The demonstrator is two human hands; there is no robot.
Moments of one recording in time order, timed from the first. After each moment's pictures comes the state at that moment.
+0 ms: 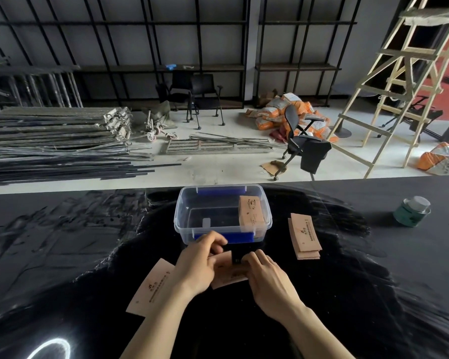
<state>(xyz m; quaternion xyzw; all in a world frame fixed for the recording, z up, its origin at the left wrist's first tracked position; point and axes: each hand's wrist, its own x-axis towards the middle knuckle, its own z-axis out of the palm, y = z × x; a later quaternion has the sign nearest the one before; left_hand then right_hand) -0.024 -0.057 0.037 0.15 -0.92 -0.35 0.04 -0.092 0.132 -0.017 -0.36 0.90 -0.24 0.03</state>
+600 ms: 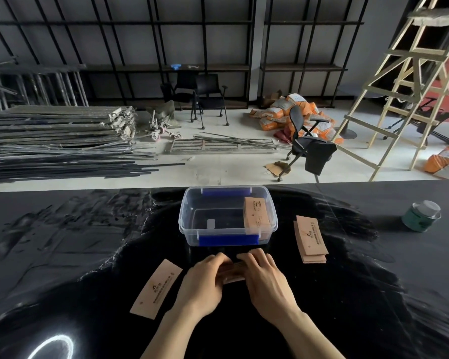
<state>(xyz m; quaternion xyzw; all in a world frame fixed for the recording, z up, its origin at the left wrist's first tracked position) -0.009 -0.050 0.011 0.13 -0.94 -0.31 0.00 -0.088 0.118 -0.018 -0.36 0.90 -0.24 0.01</state>
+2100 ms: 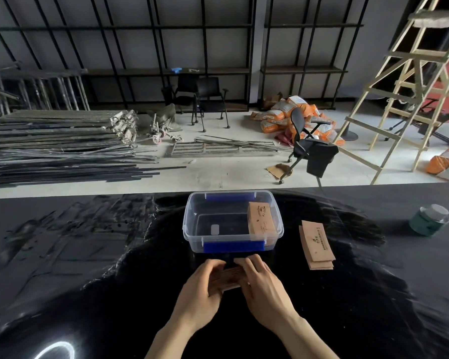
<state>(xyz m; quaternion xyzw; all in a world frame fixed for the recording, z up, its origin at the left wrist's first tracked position) 0.006 -0.068 -0.001 0.16 -0.89 -0.43 0.01 -0.086 0.098 -0.020 -0.37 0.88 -0.28 0.02</state>
